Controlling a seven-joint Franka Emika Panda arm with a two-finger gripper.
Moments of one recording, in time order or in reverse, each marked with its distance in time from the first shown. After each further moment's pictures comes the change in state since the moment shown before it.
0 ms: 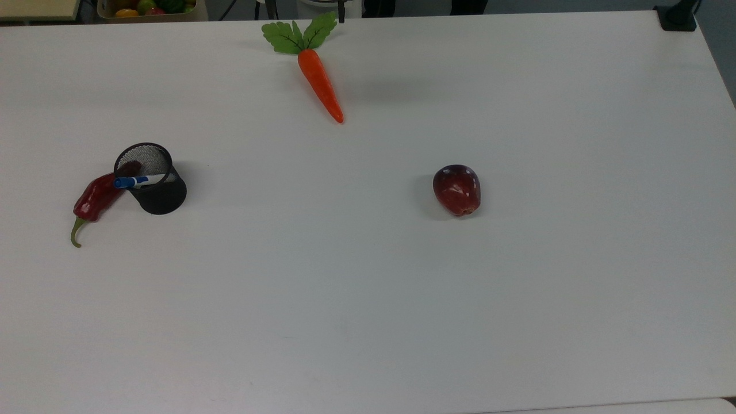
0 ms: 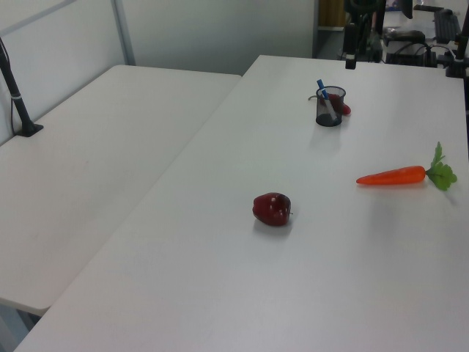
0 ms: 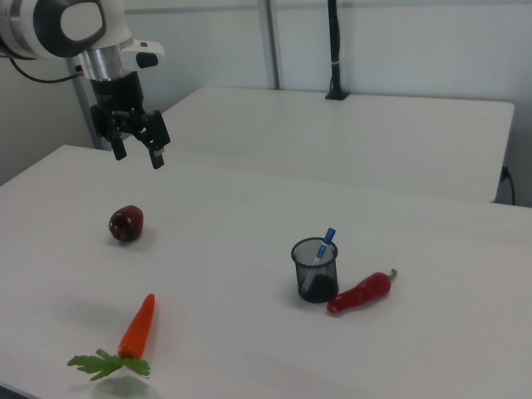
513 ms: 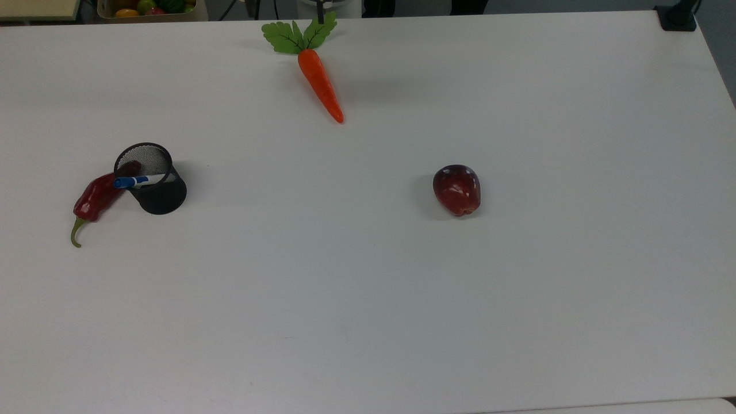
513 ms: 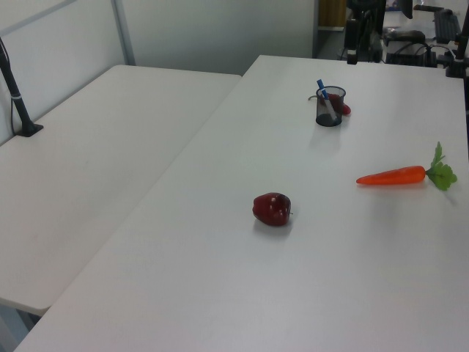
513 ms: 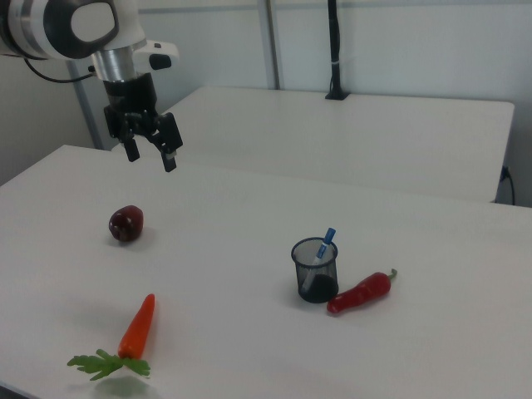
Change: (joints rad) arm -0.044 0.000 -0.010 0.000 0.000 0.000 0.000
